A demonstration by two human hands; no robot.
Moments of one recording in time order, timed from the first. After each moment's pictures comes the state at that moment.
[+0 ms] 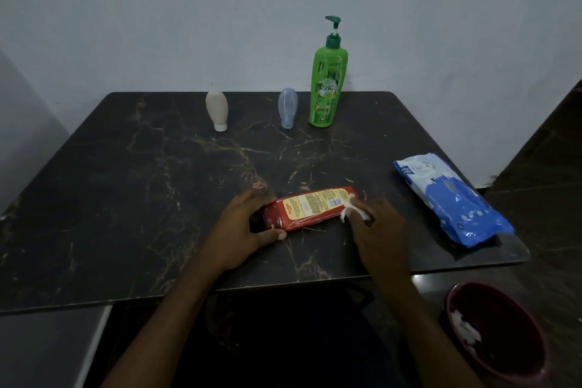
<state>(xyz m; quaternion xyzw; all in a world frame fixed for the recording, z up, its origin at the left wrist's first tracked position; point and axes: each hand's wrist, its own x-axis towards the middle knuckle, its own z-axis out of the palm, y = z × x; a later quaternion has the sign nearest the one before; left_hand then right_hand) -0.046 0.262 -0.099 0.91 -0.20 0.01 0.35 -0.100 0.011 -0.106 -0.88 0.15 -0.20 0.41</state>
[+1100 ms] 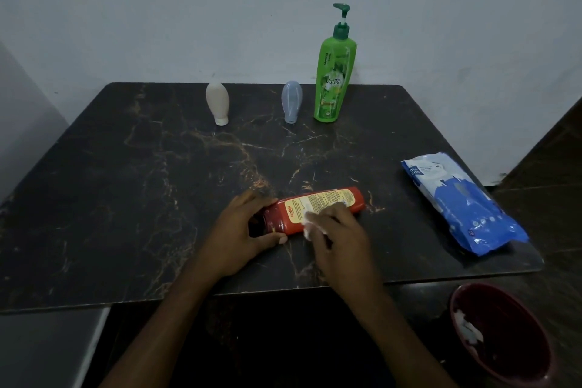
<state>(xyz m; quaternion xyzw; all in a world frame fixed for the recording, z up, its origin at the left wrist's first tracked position) -0.047 0.262 -0.103 0.91 -0.20 0.01 0.36 -0.110 0.060 -0.097 -0.93 -0.02 -0.14 0.35</state>
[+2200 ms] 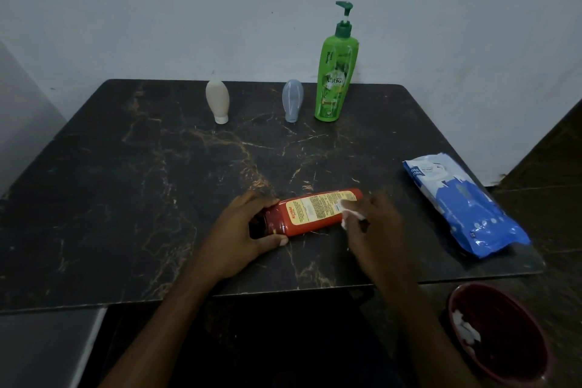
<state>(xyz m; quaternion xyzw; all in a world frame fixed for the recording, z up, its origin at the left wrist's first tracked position) -0.048 0.261 -0.101 0.92 -0.20 0.00 0.35 -0.094 0.017 -0.090 -0.93 0.08 -0.13 0.34</state>
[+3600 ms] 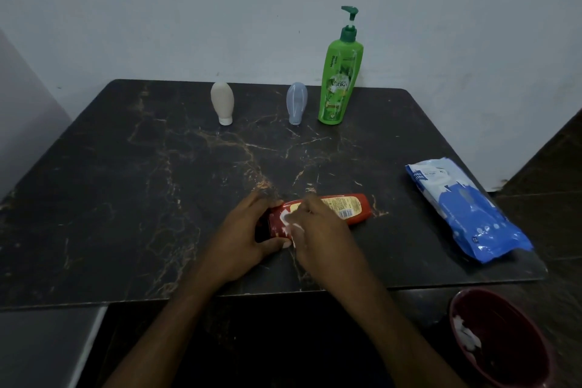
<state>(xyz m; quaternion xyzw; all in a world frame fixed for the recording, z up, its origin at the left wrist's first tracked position) -0.051 0.258 -0.102 0.90 -0.23 0.03 0.37 -0.094 0.086 -0.060 -0.96 -0.11 -0.05 0.26</state>
